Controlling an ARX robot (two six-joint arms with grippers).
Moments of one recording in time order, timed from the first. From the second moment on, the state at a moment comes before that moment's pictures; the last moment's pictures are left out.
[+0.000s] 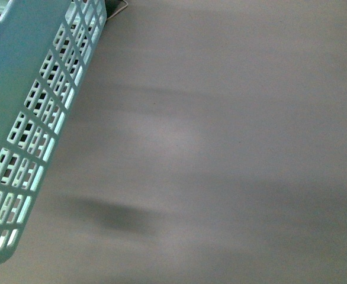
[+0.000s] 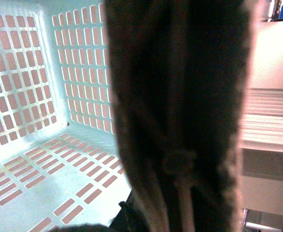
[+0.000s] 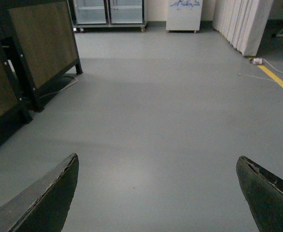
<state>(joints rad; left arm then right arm) -0.06 0.79 0.77 -0.16 0.08 -1.48 0.00 0.00 0.02 0.00 0.00 0.00</state>
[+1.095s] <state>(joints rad) -0.06 0.79 0.77 -0.16 0.08 -1.48 0.00 0.00 0.02 0.00 0.00 0.00</state>
